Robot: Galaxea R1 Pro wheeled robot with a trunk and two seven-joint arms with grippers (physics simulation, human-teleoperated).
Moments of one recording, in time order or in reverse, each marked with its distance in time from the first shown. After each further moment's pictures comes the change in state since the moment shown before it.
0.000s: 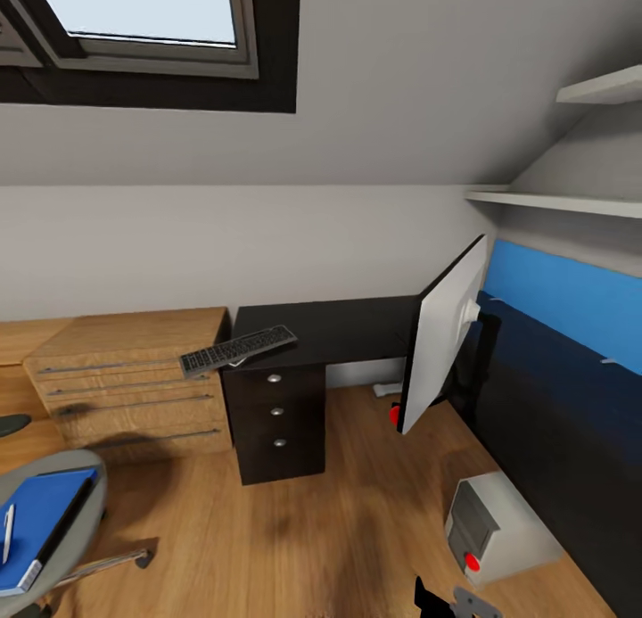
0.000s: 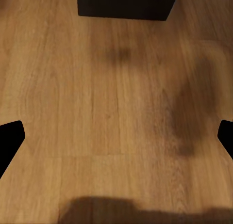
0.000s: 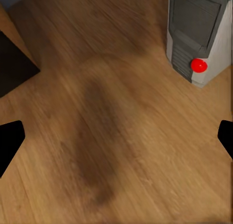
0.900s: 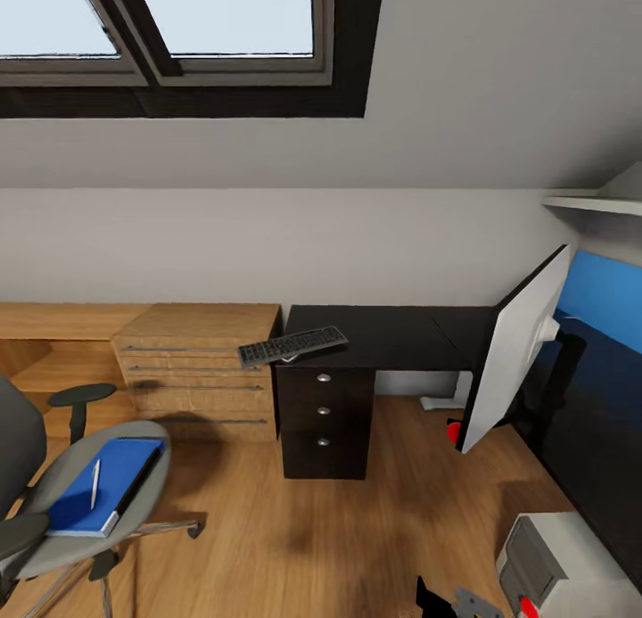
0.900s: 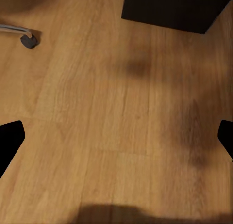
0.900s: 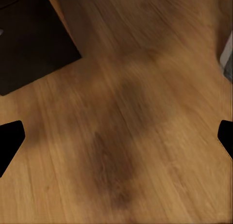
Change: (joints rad) left arm 0.000 -0.002 0.000 0.000 -0.001 0.000 -0.004; right arm 0.000 -0.006 0.000 0.001 0.002 -0.001 0.005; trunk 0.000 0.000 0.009
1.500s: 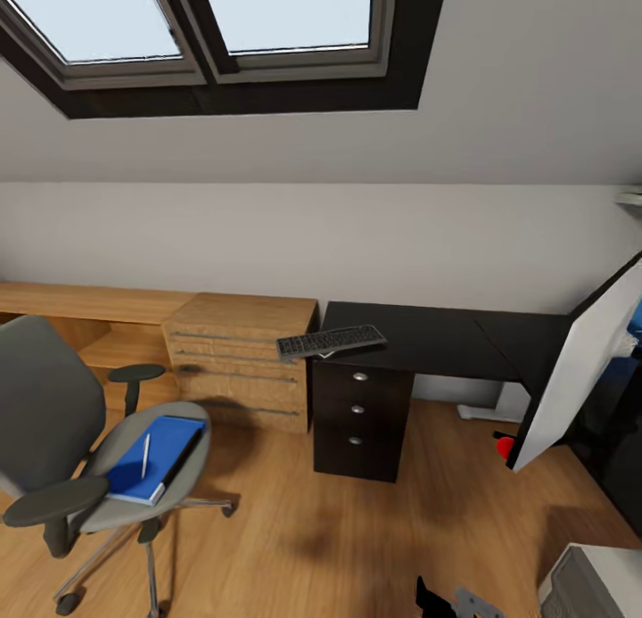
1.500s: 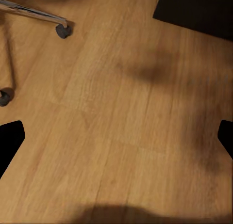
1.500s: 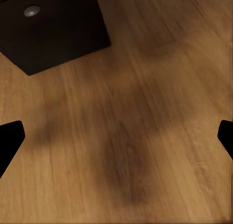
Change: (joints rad) left arm 0.000 -0.001 0.000 -0.001 -0.001 0.000 -0.001; right arm 0.000 0.000 0.000 0.000 0.000 -0.001 0.000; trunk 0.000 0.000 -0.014
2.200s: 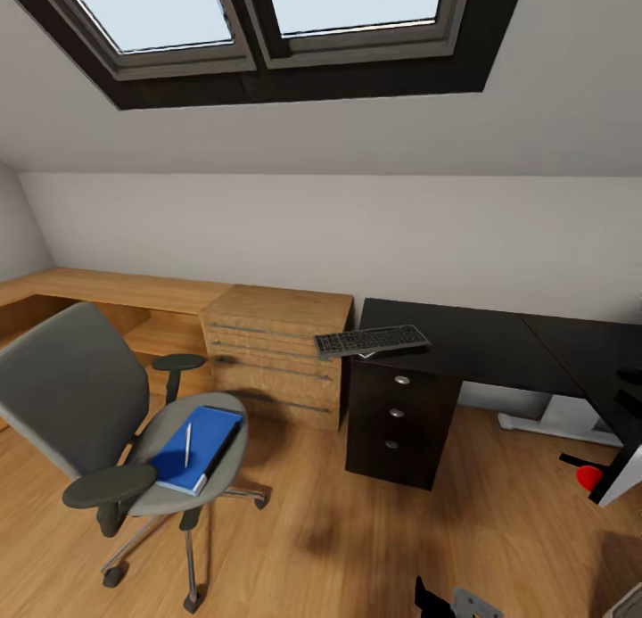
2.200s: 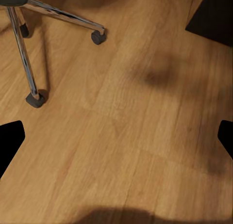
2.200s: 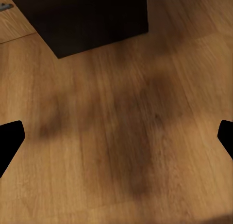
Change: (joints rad) left arm 0.000 0.000 0.001 -0.034 0.000 0.011 0.000; right arm 0.000 0.003 0.000 0.000 -0.001 0.001 0.001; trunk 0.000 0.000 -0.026
